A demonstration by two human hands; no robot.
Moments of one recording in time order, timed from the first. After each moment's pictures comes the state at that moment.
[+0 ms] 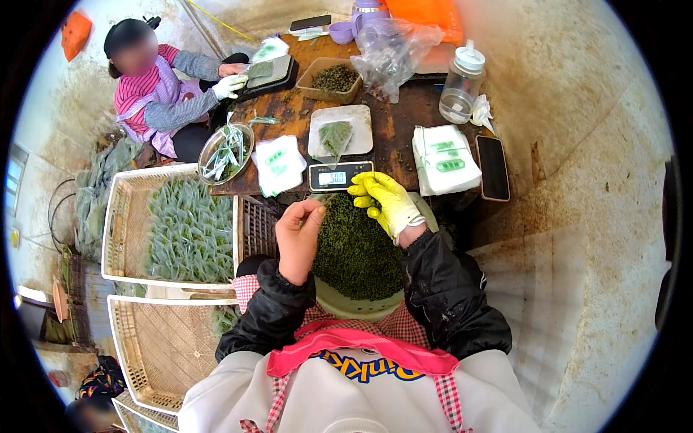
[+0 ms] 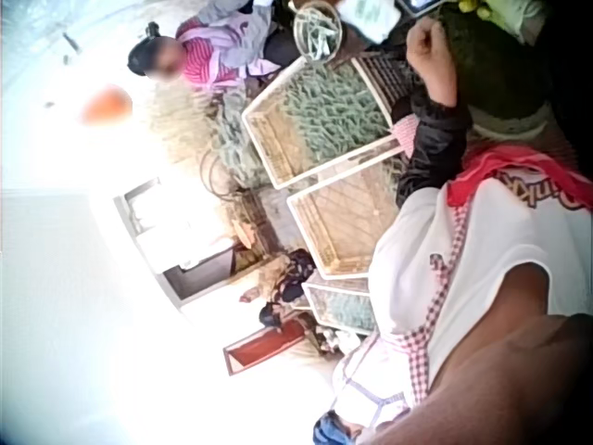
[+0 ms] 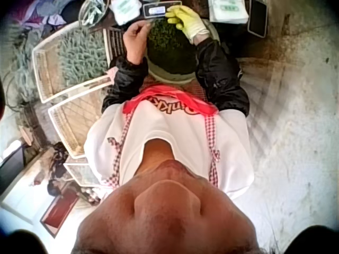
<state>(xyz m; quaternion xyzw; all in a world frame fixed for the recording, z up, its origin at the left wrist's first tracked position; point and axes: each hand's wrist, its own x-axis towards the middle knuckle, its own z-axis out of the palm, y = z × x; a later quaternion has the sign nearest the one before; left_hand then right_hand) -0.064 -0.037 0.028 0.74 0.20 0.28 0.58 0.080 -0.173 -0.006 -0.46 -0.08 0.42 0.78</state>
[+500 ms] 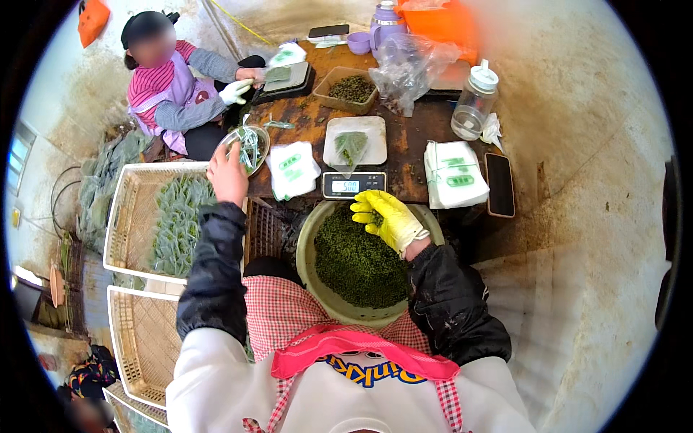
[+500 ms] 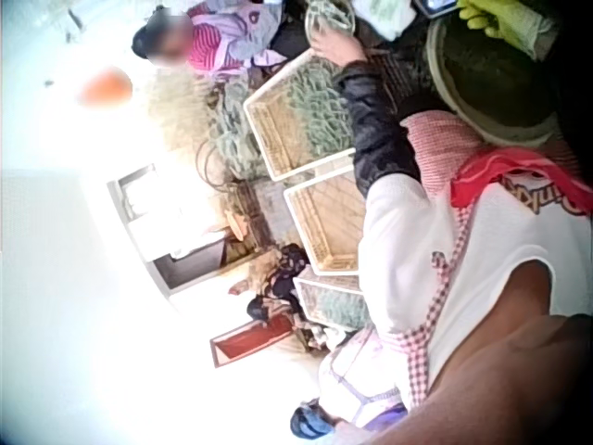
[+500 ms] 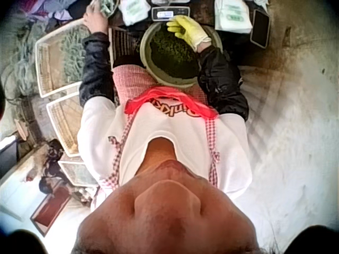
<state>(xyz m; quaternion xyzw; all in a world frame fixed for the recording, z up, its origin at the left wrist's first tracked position) -0.047 0.182 0.031 0.91 0.29 0.27 -0.13 0.070 -0.165 -0.008 -0.44 -0.09 0.48 0.75</state>
